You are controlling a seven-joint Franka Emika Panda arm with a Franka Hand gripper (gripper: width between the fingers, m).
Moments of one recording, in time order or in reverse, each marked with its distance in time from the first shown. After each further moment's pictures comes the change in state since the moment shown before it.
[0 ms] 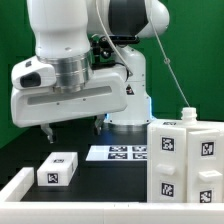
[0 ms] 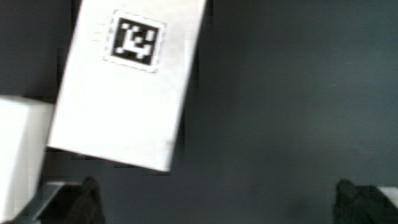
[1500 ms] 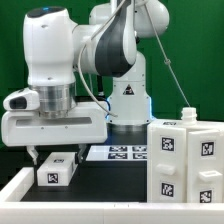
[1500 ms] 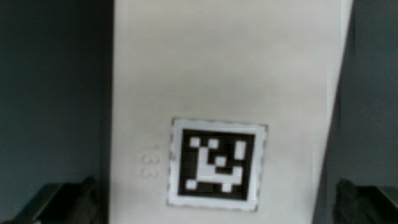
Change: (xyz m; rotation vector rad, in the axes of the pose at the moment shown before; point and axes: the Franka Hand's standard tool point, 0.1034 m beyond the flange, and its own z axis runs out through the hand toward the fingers) arm -0.026 0.011 0.063 -0.055 0.161 0.157
